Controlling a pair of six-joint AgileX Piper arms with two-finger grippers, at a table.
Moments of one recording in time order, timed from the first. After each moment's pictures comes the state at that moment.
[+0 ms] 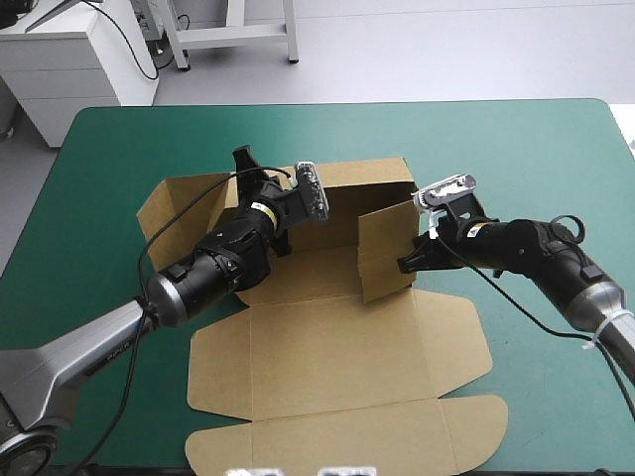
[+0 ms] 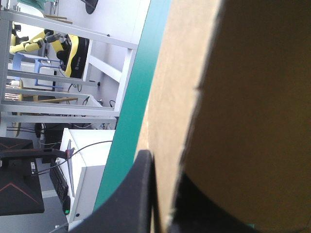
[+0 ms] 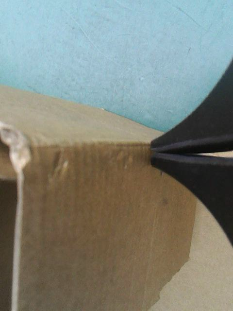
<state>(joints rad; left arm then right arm) -0.78 1.56 -1.22 1.00 0.63 -0.05 0.29 1.35 -1.02 0.43 0.58 -0.46</state>
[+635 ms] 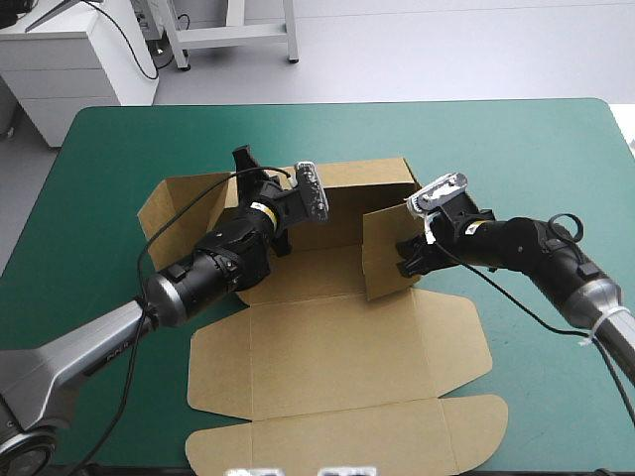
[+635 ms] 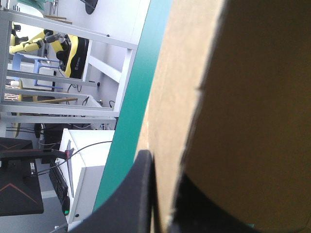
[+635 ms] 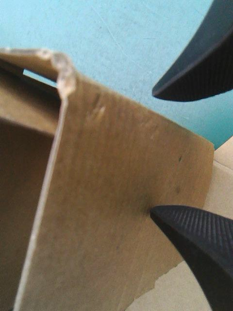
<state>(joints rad) -0.78 1.56 -1.22 1.00 0.62 -0.05 0.29 1.37 -1.02 0.48 0.55 -0.63</state>
